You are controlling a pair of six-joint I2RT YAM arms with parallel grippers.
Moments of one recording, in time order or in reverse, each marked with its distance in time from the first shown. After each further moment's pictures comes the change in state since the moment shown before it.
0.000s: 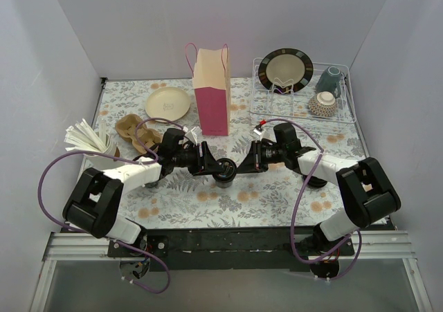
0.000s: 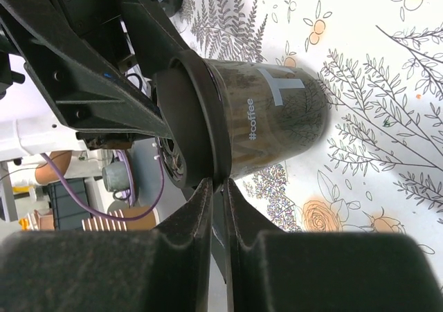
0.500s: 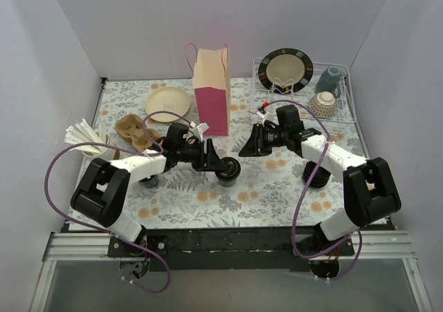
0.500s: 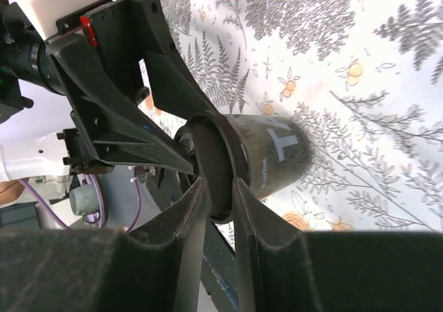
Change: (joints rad) left arm 0.002 0.092 0.084 -0.022 0.070 0.103; right arm -0.035 -0.003 0.235 -0.280 0.088 -0.142
